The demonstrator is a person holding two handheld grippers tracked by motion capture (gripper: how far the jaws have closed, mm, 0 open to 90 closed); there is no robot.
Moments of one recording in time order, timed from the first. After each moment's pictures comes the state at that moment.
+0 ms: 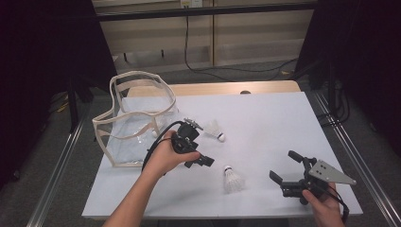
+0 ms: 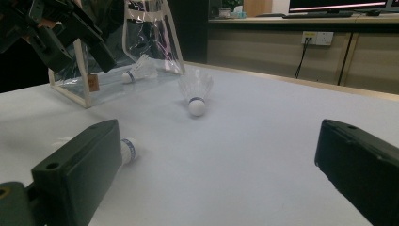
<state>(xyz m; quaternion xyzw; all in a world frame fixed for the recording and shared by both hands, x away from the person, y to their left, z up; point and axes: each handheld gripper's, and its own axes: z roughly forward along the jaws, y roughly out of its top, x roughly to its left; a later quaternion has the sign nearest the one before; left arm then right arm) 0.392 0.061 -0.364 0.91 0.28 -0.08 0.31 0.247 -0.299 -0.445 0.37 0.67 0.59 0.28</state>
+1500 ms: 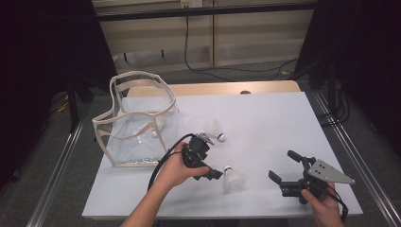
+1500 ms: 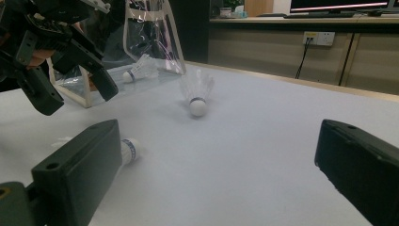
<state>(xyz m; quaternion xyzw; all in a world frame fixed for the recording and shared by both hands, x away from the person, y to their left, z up) 0.368 0.038 -0.393 0.92 0.24 -0.07 0.31 0.249 -0.297 -0.445 0.37 0.67 0.59 0.27</state>
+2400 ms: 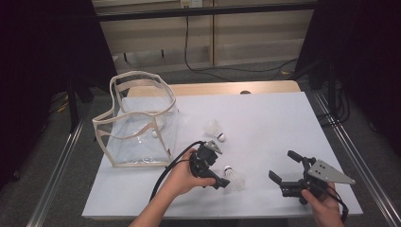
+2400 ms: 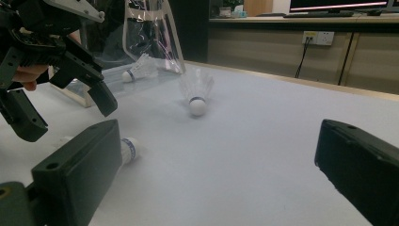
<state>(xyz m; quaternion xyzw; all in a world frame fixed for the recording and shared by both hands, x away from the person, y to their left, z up) 0.351 0.020 -0.405 0.93 0.19 -0.06 0.31 0.248 -0.298 -0.445 0.37 0.67 0.59 0.28</state>
